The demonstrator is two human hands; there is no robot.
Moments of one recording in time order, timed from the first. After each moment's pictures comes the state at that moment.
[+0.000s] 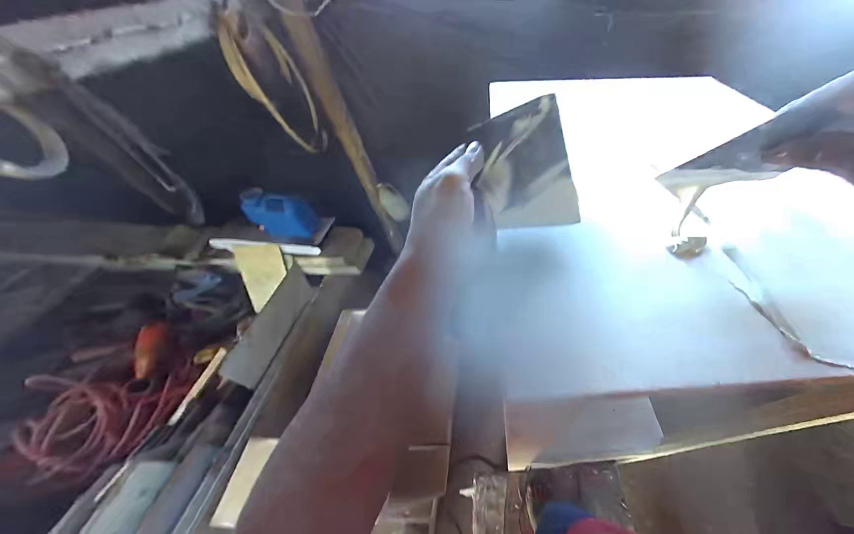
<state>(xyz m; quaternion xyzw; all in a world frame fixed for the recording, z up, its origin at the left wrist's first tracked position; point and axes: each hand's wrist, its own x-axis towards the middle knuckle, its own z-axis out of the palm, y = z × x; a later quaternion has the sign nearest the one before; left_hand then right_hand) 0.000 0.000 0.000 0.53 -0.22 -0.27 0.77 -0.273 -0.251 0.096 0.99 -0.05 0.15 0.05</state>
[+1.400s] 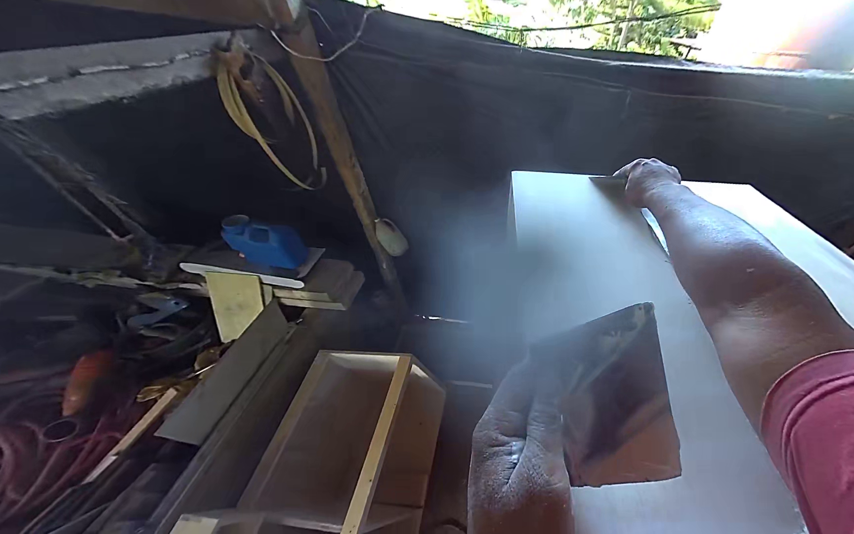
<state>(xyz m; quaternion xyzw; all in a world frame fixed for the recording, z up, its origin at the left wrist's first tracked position) -0.007 -0.043 -0.018 0.48 -0.23 -0.18 0.83 0.109 -0.494 0.041 0.91 -0.42 0.03 0.04</state>
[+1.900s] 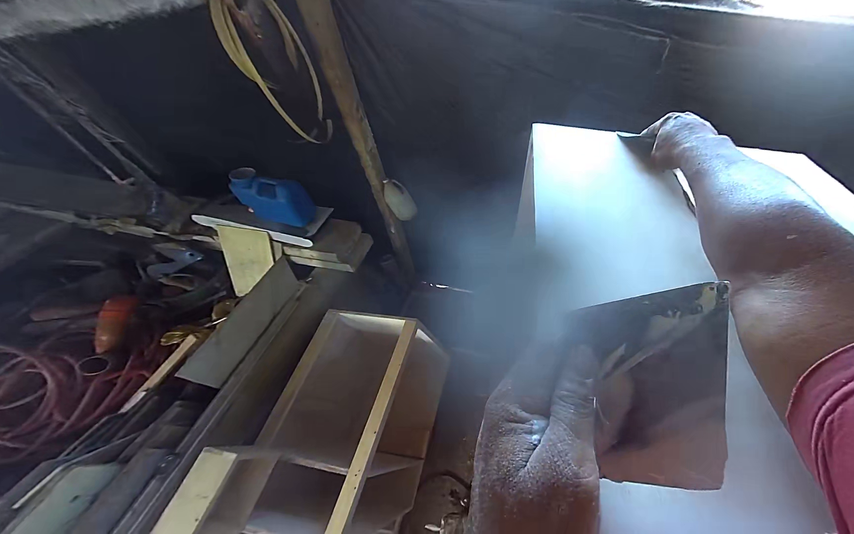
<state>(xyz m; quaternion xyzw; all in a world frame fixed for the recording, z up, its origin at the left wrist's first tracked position) -0.016 -0.047 -0.017 0.48 -0.26 -0.19 0.81 0.113 -0.493 0.045 0.91 -0.41 -0.01 0.05</state>
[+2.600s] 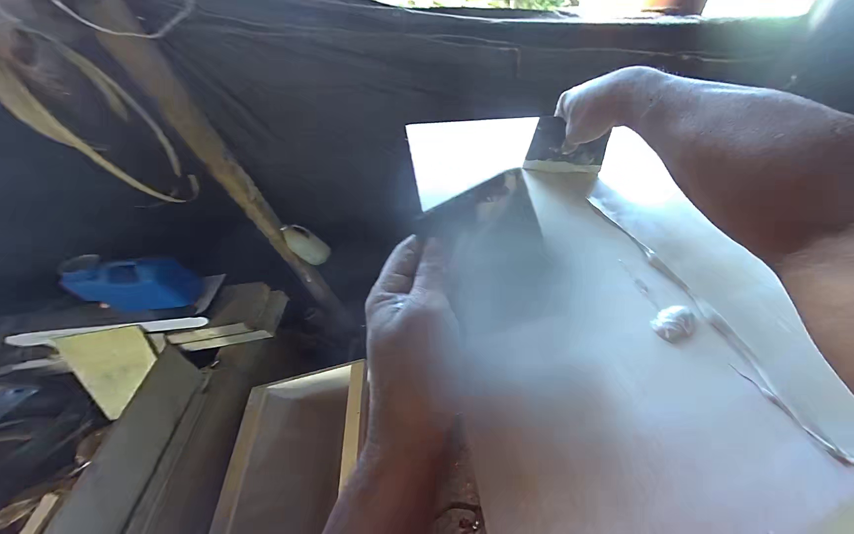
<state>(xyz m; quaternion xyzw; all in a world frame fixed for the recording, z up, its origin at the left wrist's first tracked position) -0.003 -0.030 -0.021 0.51 -0.30 -0.21 0.78 -0.029 -0.372 0.102 0.94 -0.31 -0.10 0.07</state>
